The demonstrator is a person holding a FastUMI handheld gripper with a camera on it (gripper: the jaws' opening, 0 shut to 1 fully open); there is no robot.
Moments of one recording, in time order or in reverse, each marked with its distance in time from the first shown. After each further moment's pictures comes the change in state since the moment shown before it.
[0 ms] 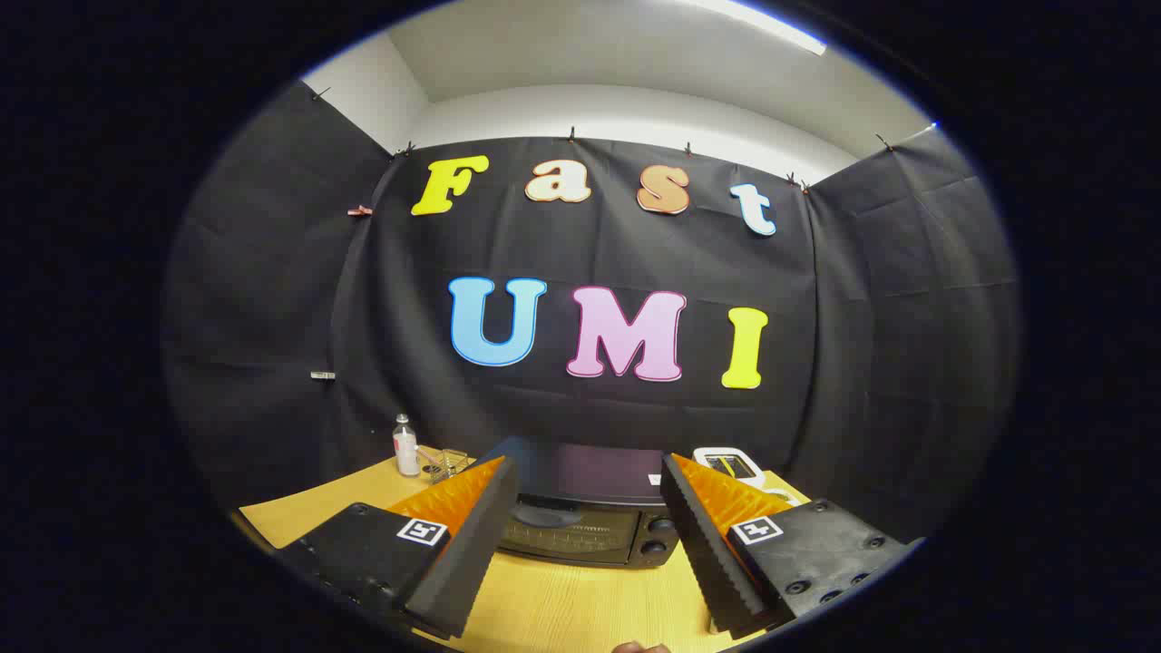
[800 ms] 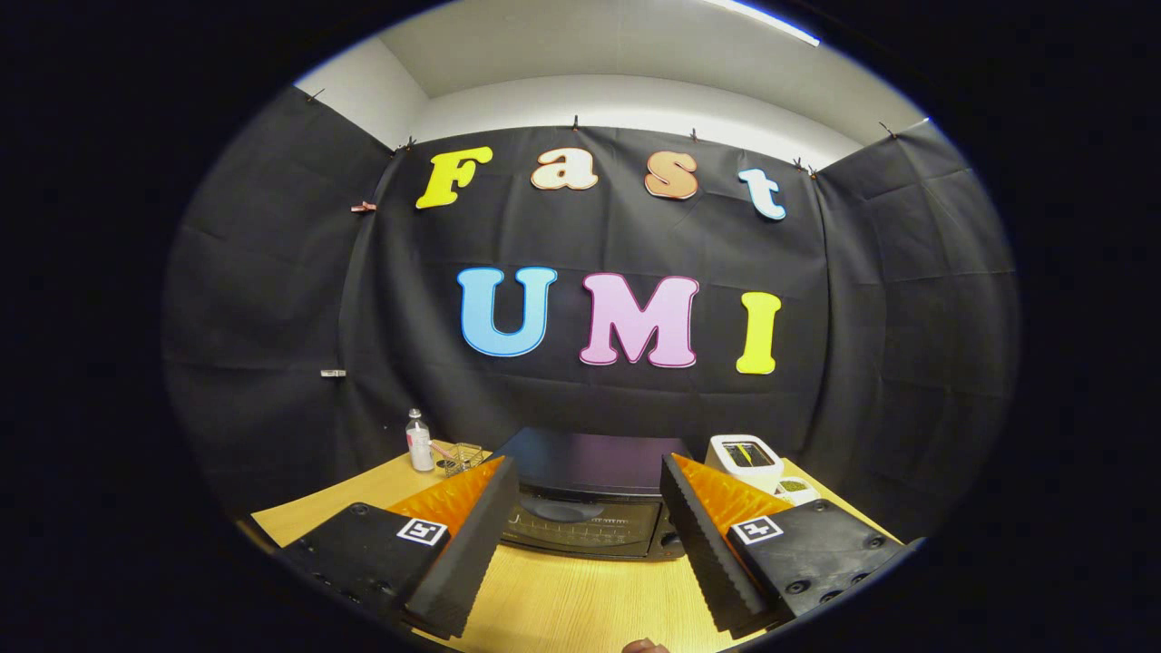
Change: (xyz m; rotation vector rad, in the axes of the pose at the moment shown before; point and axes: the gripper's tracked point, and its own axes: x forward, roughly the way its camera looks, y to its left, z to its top) arm 0.010 0.017 -0.004 0.022 0.029 0.036
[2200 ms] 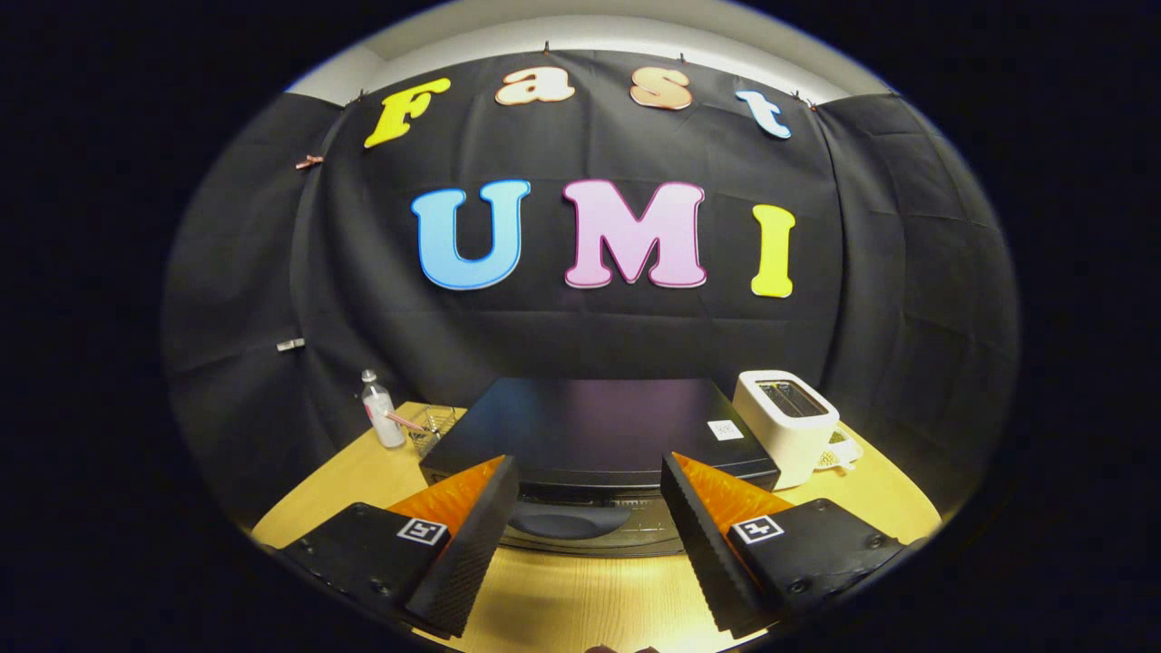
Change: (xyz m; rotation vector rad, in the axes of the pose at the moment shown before) arm 0.150 0.010 -0.103 0.058 0.277 -0.064
